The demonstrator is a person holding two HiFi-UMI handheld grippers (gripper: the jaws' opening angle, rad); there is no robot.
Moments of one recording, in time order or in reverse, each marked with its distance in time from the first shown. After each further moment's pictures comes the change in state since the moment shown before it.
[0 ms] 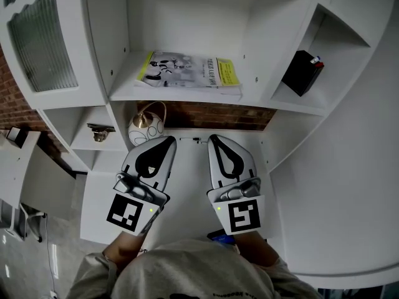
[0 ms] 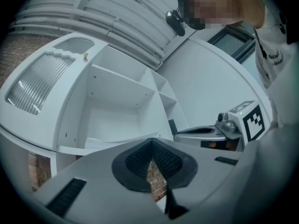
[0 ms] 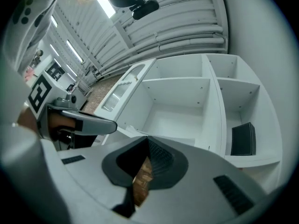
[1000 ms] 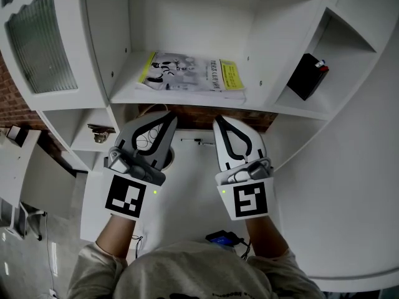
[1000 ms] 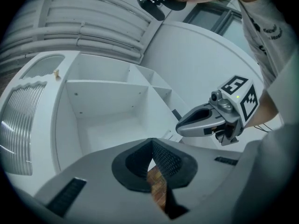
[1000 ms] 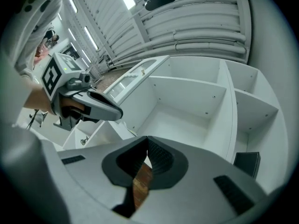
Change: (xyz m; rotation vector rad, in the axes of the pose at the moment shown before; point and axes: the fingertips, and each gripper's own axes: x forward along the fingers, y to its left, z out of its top) left arm 0.039 0.030 0.033 0.406 0.052 -0.027; right arm 0.039 -0.024 0.011 -0.307 0.063 0.077
